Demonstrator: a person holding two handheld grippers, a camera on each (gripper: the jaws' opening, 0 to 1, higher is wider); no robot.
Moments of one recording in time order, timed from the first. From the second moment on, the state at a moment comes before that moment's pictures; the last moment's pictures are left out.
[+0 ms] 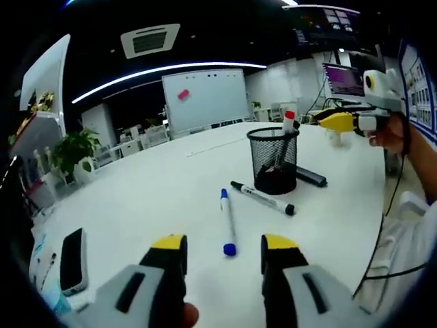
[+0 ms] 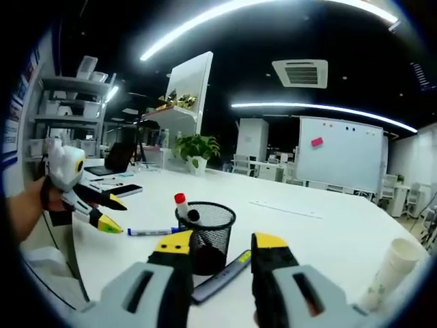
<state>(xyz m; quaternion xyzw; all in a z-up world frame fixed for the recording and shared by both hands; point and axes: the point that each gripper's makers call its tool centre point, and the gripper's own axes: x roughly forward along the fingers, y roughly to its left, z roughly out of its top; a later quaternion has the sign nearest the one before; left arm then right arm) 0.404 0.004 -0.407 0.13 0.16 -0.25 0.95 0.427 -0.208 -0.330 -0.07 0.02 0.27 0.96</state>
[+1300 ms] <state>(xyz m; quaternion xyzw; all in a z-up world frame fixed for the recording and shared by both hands) 0.420 0.007 -0.430 0.10 0.16 -0.23 0.95 0.426 -0.203 -0.336 -0.06 0.02 0.27 0.96</state>
